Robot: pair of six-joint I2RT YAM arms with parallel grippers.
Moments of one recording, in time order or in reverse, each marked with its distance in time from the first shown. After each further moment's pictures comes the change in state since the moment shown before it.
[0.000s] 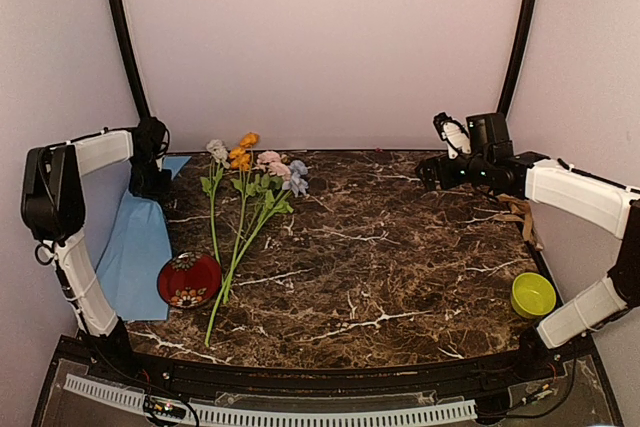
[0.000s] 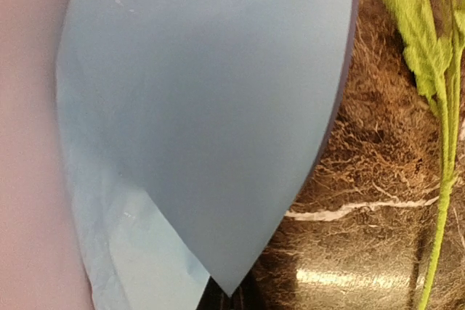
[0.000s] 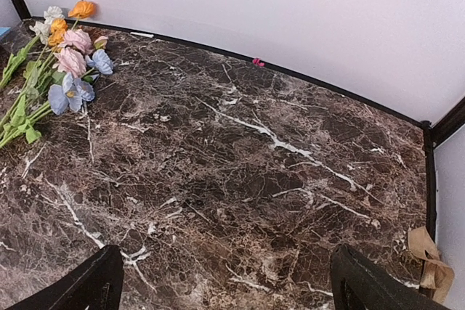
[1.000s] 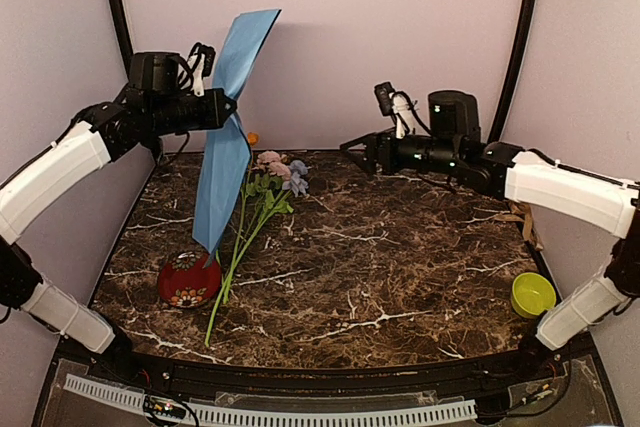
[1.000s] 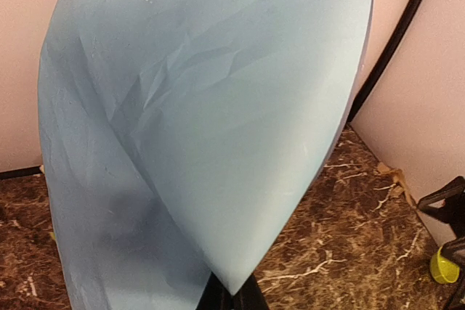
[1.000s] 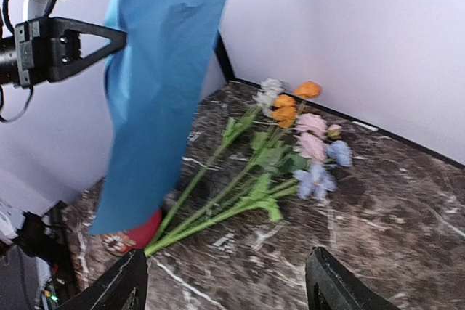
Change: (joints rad) left arm -0.499 -0.486 0.029 0.383 0.216 -0.145; right arm 0.296 0.036 0.146 0.179 -0.290 0.265
